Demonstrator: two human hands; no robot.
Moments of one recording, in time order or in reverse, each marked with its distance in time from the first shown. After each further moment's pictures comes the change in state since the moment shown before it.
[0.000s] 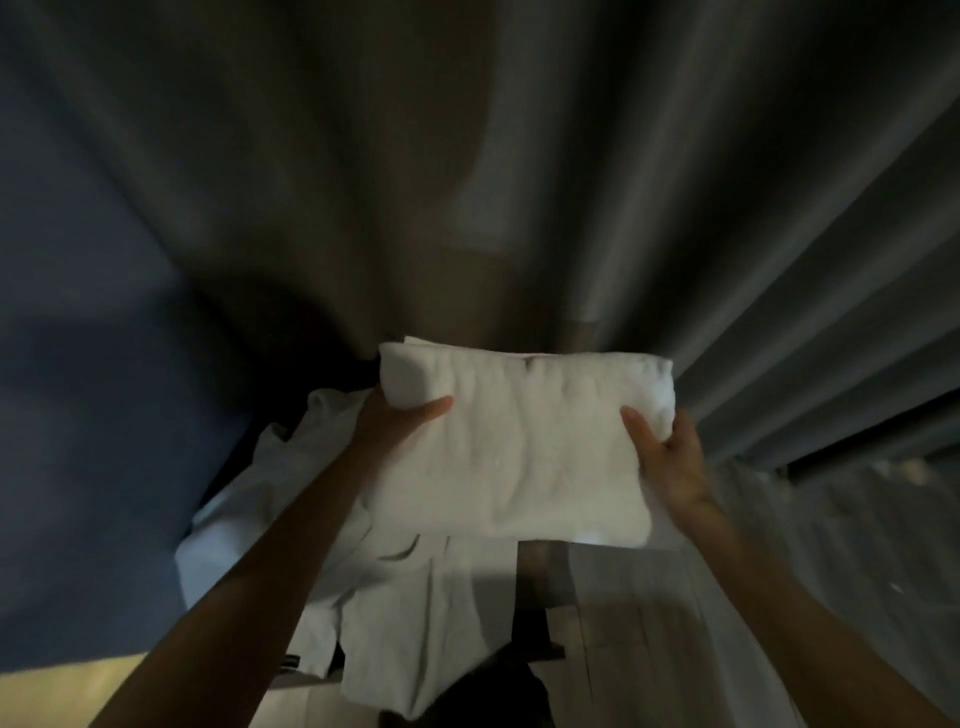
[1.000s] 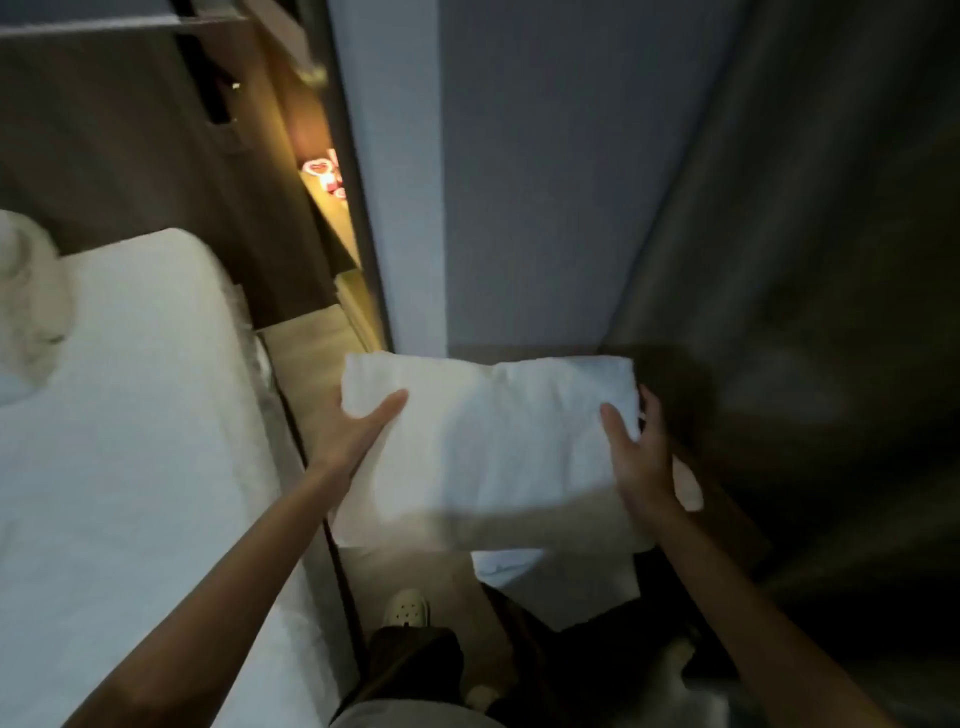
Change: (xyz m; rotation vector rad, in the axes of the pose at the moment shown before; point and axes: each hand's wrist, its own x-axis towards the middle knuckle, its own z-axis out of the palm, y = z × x) left_hand -0.390 -0.066 -0.092 -0.500 1.175 -0.136; right_hand -0.159 -0.116 0.109 -0.075 -0.948 -0.509
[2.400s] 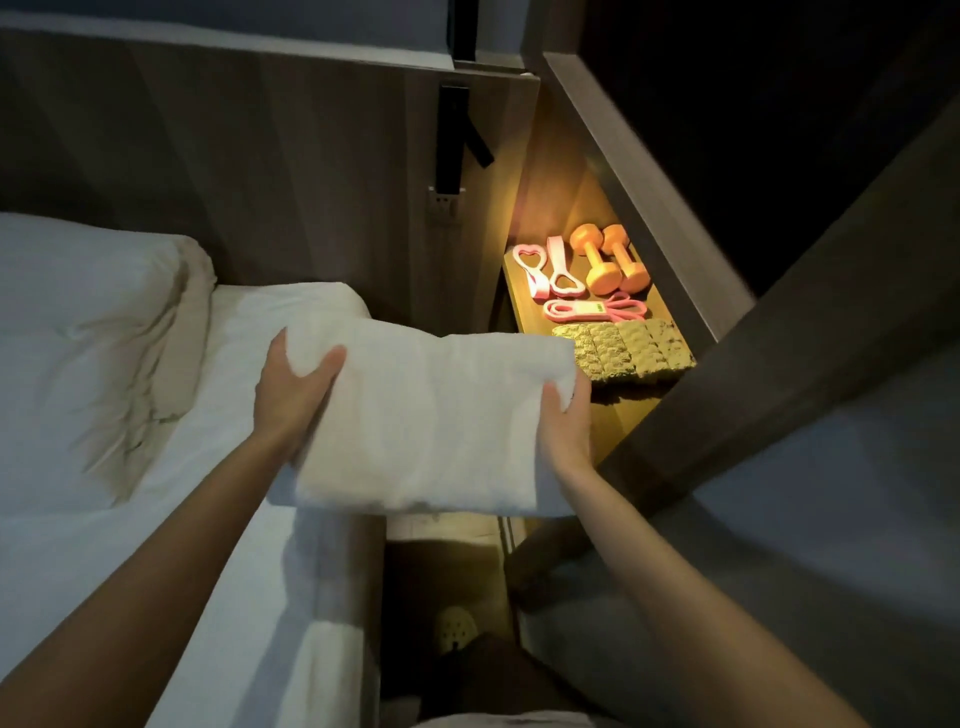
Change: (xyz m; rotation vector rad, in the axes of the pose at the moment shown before) left_hand 0.544 0.049 -0.302 0.197 0.547 -0.036; right_hand 0.304 -0.225 0.629 -0.039 -0.454 -0.070
